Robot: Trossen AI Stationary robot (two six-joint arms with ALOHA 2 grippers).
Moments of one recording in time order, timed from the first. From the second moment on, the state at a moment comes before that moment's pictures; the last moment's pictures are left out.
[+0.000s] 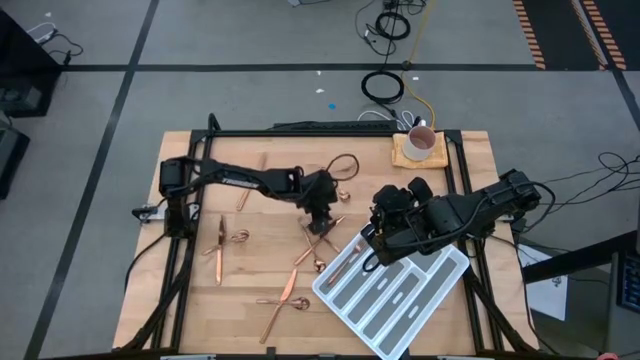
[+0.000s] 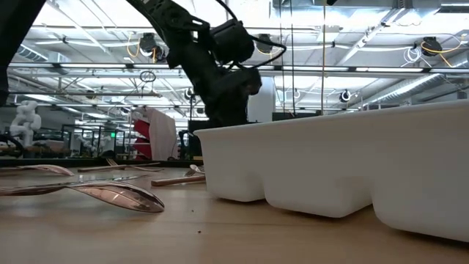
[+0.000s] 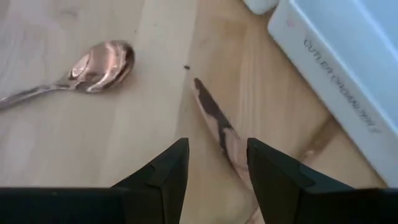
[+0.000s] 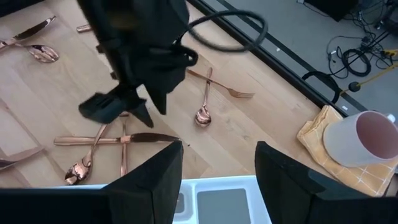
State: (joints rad) left arm 0.14 1.91 1.25 -0.32 0.17 -0.07; right arm 0.41 1.66 1.84 -1.57 0.76 1.15
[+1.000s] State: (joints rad) left arm 0.02 1.96 1.25 -0.27 -0.04 -0.15; right arm 0.41 1.66 1.84 -1.57 0.76 1.17
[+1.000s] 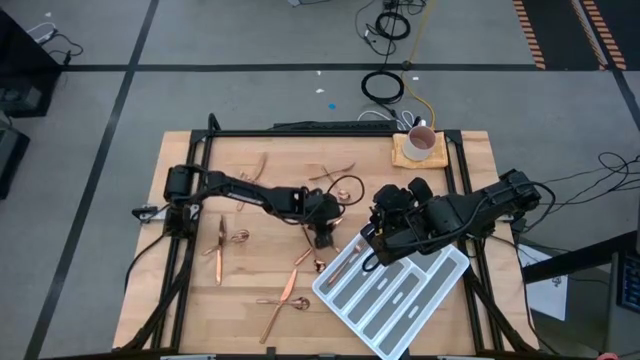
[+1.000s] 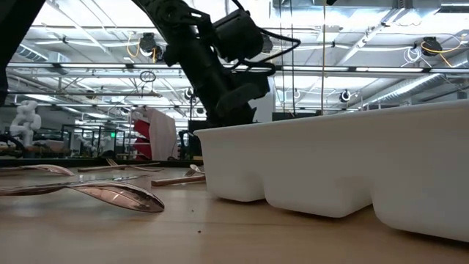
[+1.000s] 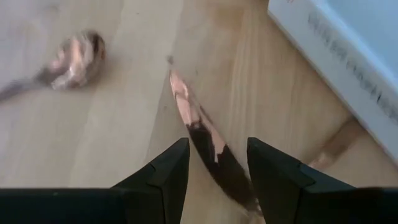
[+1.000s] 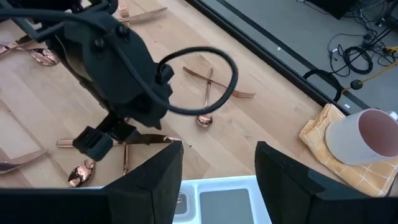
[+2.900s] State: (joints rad) left arm -0.01 2.02 1.35 -0.41 -0.18 -0.19; right arm 0.41 1.66 1.84 -1.57 0.76 1.12
